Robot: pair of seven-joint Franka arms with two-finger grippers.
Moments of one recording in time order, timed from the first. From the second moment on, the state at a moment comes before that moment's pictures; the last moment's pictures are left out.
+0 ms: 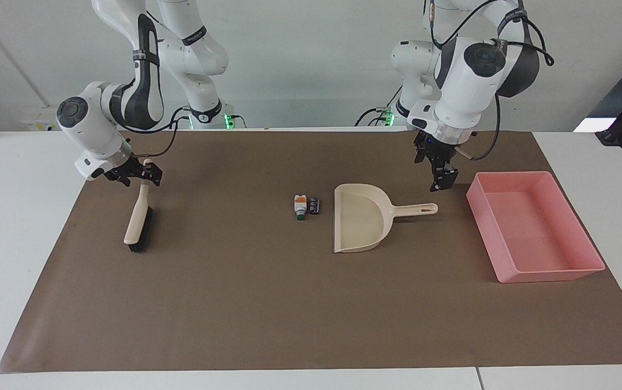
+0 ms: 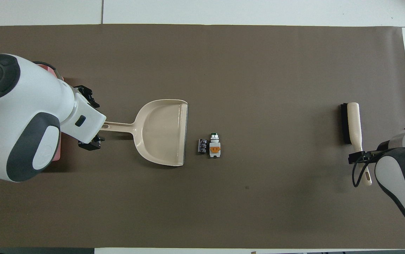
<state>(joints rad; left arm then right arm) -0.28 -0.02 -0.08 -1.93 0.02 1.88 1.12 -0.20 -0.09 -0.07 -2.41 -0.02 2.15 -0.24</state>
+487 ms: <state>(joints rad) -0.31 0.10 -0.08 -2.06 0.03 2.15 1.16 -0.22 -0.10 -0.07 -2.41 0.04 2.15 -0.28</state>
